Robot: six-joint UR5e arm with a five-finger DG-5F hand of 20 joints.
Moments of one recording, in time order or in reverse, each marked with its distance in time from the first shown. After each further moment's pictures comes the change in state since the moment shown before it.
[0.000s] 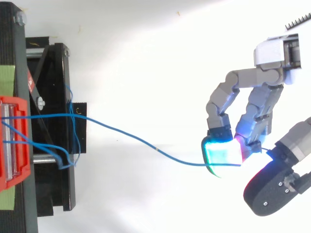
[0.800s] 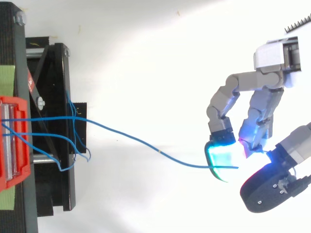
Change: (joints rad) arm 0.000 -0.001 0.000 -0.001 -0.014 0.012
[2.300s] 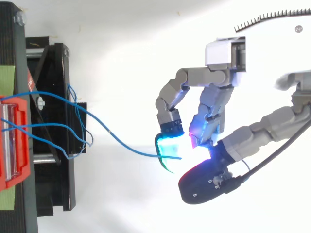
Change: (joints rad) arm 0.027 -0.082 0.062 0.116 0.111 -0.040
